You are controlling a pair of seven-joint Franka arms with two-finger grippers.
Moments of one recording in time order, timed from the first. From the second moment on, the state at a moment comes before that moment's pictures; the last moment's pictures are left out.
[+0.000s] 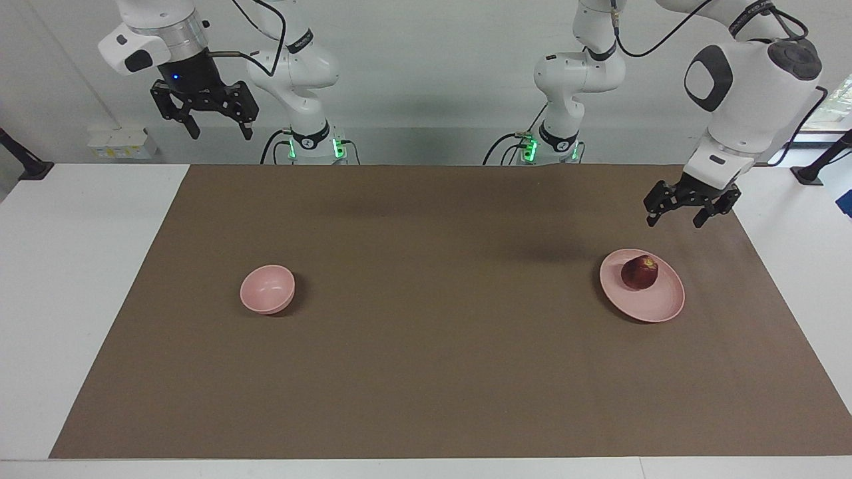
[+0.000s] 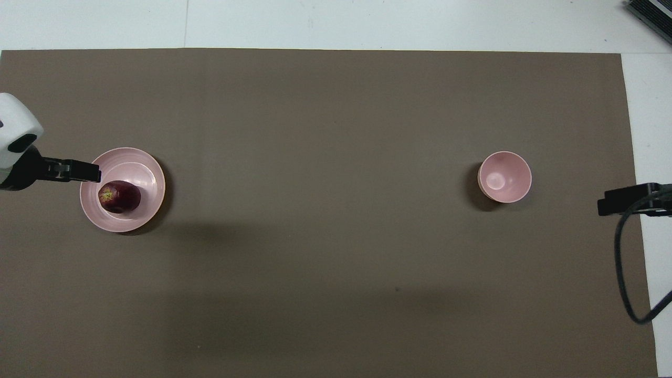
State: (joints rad) left arm -0.03 -0.03 0.04 -1.91 -0.01 1.96 0.12; right arm 0.04 -0.12 -0.03 -1.56 -0.01 1.42 0.05
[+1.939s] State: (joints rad) left arm 0.03 0.08 0.02 -2.20 -0.09 2.45 0.22; right arm 0.04 -0.12 -0.03 -1.56 -0.01 1.42 0.05
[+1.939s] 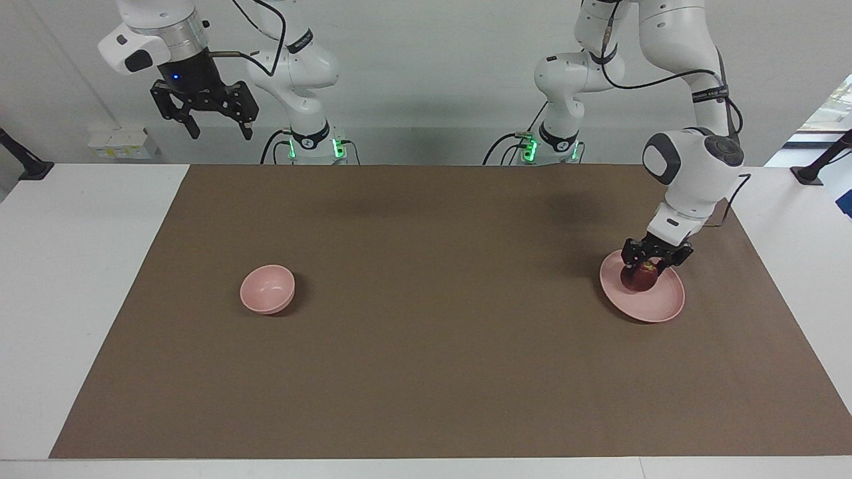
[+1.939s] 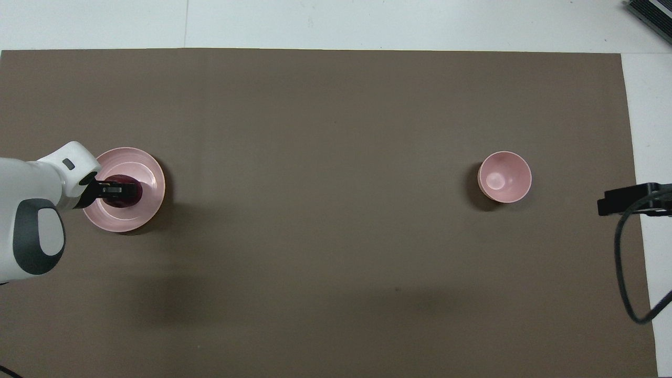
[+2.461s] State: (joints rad) left arm -0.03 0.03 -0.03 -2.09 -0.52 2.32 0.23; right arm 0.04 -0.12 -0.02 -1.56 -0.01 1.37 0.05
